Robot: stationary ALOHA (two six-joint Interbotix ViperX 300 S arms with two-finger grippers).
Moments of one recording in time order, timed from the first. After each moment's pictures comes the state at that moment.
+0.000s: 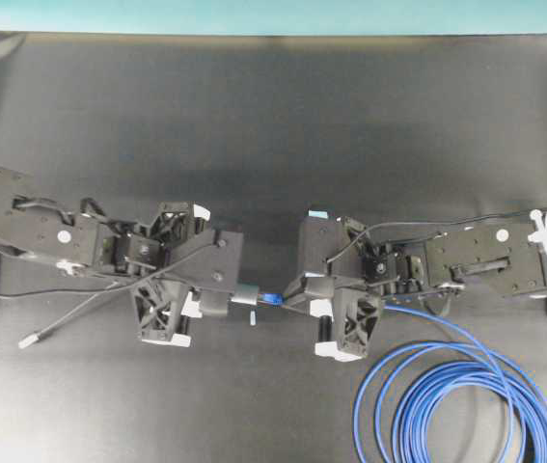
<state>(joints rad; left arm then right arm) -0.04 -0.01 0.66 0.04 0.08 0.07 0.13 0.09 0.67 0.04 -0.06 0.16</state>
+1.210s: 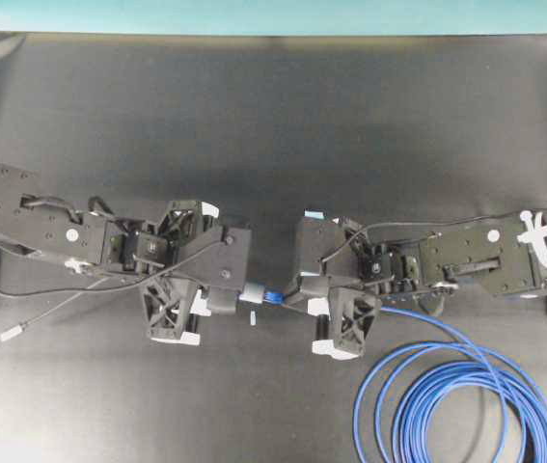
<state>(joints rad) -0.04 0.00 0.64 0.04 0.10 0.07 0.12 0.11 0.67 0.04 -0.07 0.16</state>
